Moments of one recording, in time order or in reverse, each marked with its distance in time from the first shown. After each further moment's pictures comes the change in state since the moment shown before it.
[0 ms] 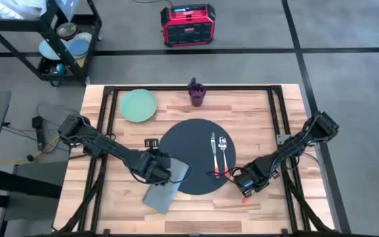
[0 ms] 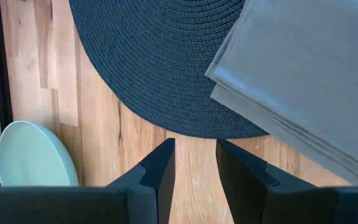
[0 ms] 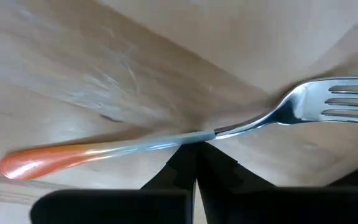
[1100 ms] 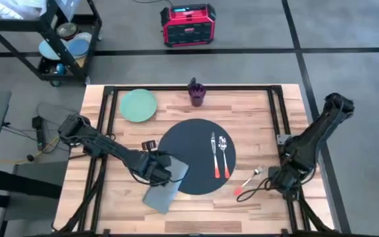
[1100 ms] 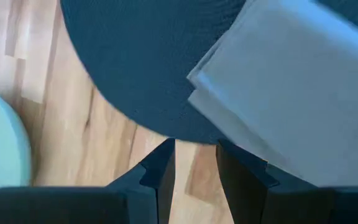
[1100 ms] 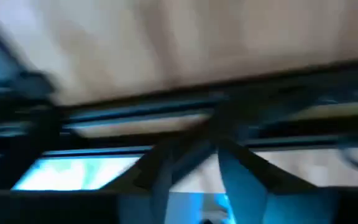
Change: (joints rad) left arm -0.004 0.001 0.000 0.062 0.061 -0.216; right arm 0.341 -0.552 -0.079 -0.373 -0.101 -0.388
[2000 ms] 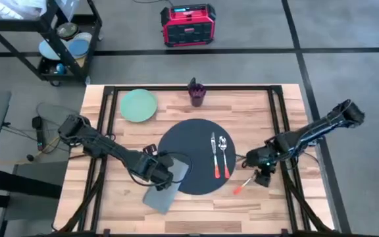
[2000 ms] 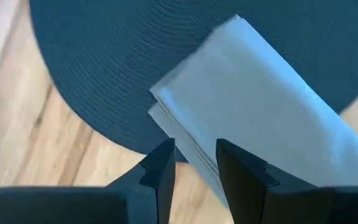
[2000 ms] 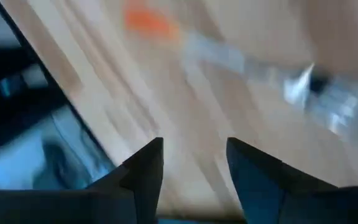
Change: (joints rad) left arm -0.015 0.000 0.000 0.089 0.082 -0.127; right arm -0.495 0.032 -0.063 0.340 -0.136 -0.257
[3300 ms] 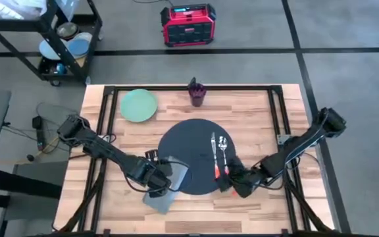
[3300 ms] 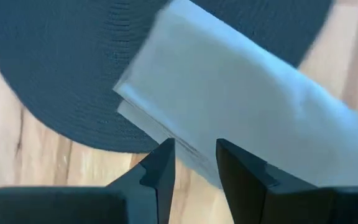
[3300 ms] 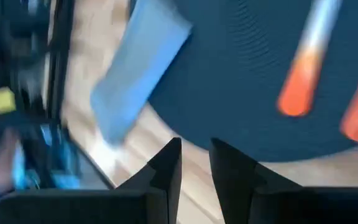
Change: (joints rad) left arm -0.053 0.000 0.000 0.011 0.076 0.224; right arm 0.214 0.376 0.279 0.513 1.007 0.578
